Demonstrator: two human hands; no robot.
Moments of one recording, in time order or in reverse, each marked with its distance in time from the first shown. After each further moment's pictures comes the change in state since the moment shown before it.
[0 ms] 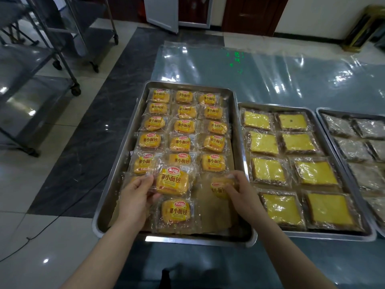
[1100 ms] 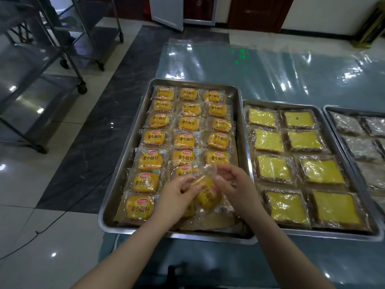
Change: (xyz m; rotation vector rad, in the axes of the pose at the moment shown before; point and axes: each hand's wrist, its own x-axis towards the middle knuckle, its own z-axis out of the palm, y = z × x) left_hand -0.026 -0.014 0.047 0.634 -0.361 0.341; right_hand -0.014 -0.040 0.011 0.151 -0.020 -0.126
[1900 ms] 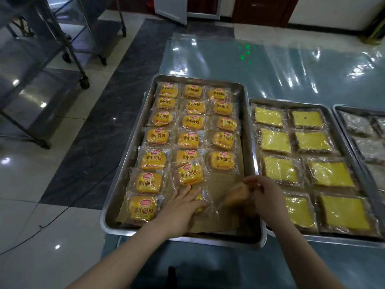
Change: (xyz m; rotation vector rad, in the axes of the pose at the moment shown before) left_hand 0.015 -0.056 -0.004 0.965 -0.542 0.158; right_hand 0.008 0.043 -0.038 -0.351 0.166 0.173
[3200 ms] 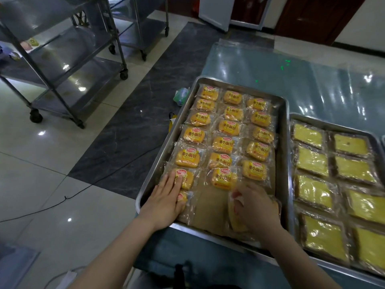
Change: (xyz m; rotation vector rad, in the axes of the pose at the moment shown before) left_hand -0.064 -0.078 0.006 -0.079 0.196 -0.391; right_hand -0.016 -0.057 0.063 -0.556 -0.231 -0.421
